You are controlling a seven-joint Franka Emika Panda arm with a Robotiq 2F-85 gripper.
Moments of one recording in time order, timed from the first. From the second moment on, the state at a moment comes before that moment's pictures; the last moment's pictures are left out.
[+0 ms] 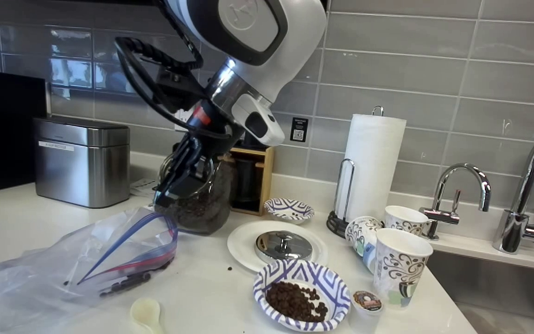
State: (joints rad) arm -0.06 0.13 -0.03 -2.05 0.49 1.84 0.23
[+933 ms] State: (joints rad) arm -0.01 0.26 0.01 -2.09 0.50 2.02 0.34
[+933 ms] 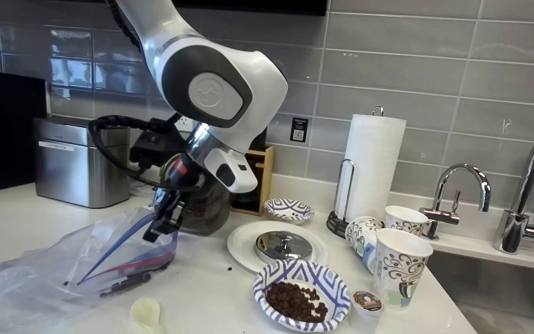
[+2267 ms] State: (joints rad) arm 0.02 0.28 0.03 -2.18 0.48 2.20 0.25
